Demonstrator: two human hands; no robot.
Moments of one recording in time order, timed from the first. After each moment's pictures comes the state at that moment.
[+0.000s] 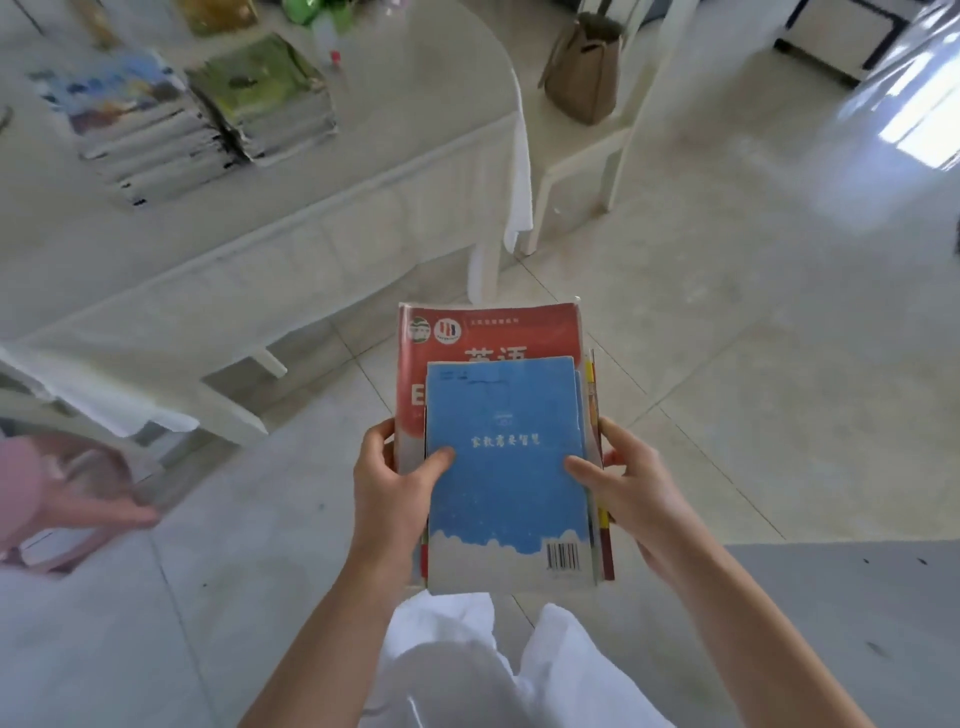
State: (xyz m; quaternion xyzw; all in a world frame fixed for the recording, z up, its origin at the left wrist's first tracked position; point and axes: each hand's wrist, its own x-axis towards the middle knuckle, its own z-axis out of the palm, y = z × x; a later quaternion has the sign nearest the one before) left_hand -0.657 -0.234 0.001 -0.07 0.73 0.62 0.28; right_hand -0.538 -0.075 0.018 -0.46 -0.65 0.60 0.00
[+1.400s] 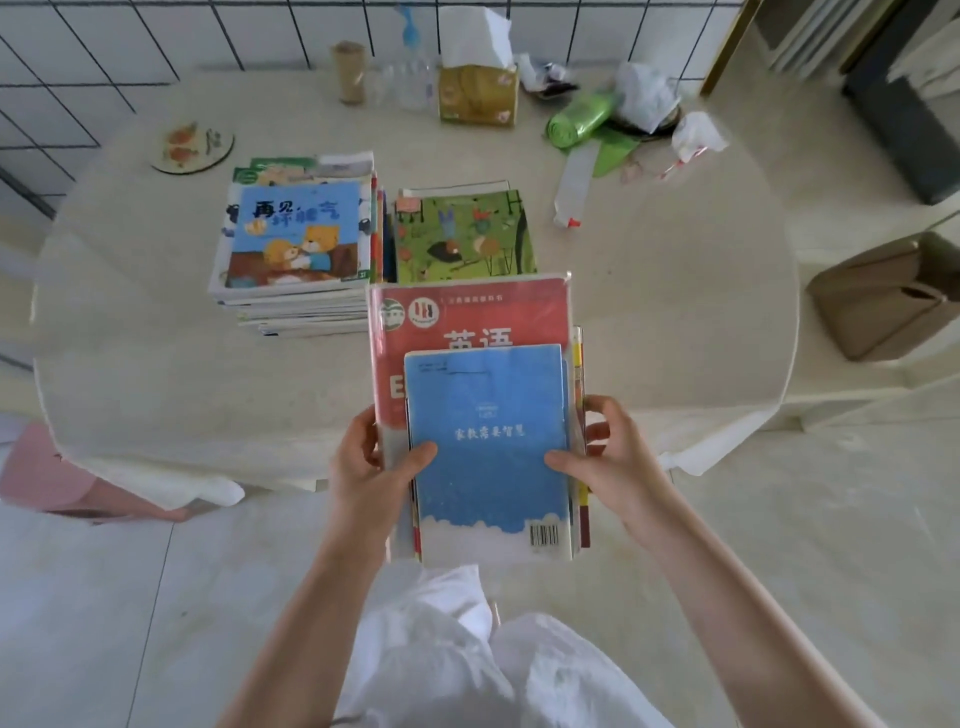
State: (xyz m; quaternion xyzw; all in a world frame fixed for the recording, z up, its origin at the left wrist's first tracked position) left_hand -1.127 -0.122 -0.026 -0.21 0.70 0.68 0.09; right_hand -1.119 0.103 0.014 -0.23 -0.77 0.58 -0.14
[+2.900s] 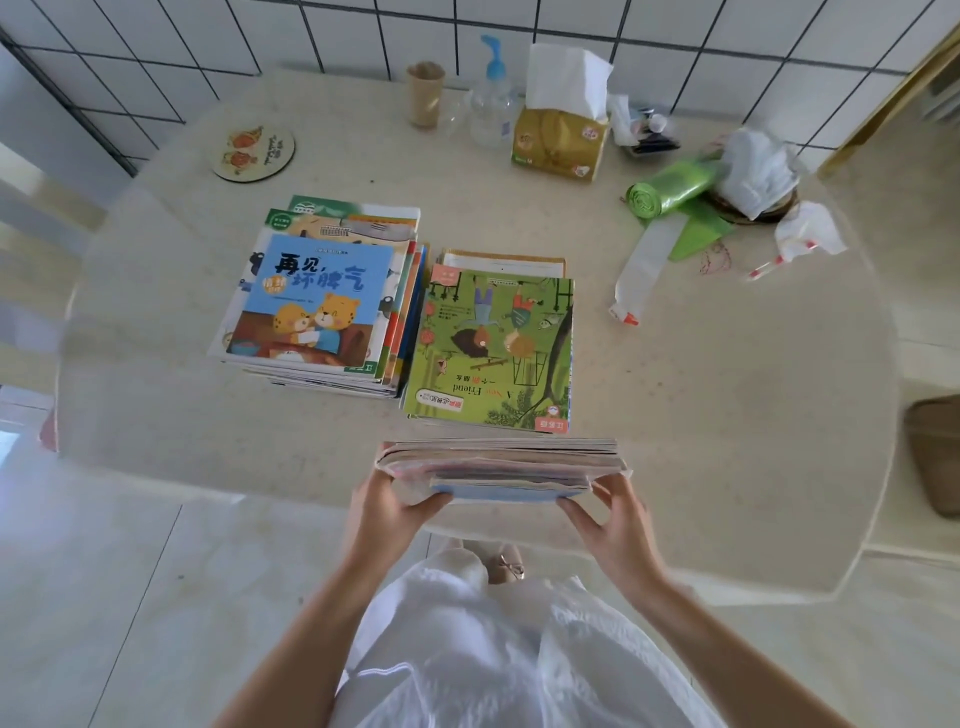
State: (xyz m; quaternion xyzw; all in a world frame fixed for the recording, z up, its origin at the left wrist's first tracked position) left_hand -1.246 -0.091 -0.104 -0.18 0.87 0.46 0.02; right_hand -1.259 0.173 -0.097 -0.04 -0.87 0.48 -0.07
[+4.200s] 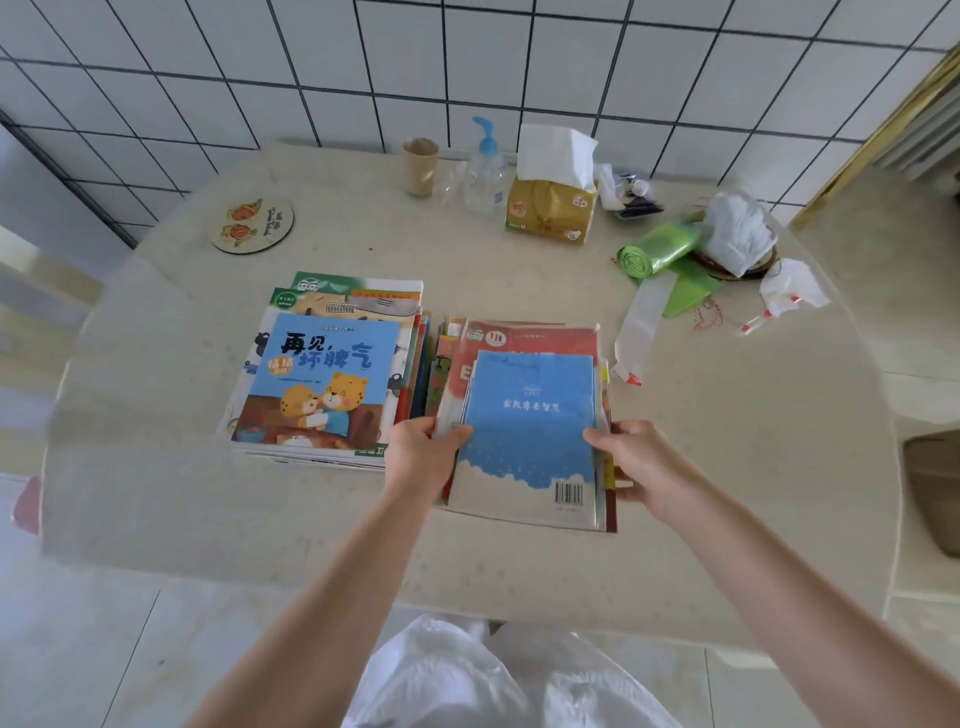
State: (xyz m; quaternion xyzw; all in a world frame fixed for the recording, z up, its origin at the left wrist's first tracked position) left_hand -1.386 -0.074 -0.020 -0.32 0.76 0.55 0.13; right_hand -1.404 0.144 -0.005 -0.29 -0.75 0.53 -0.28
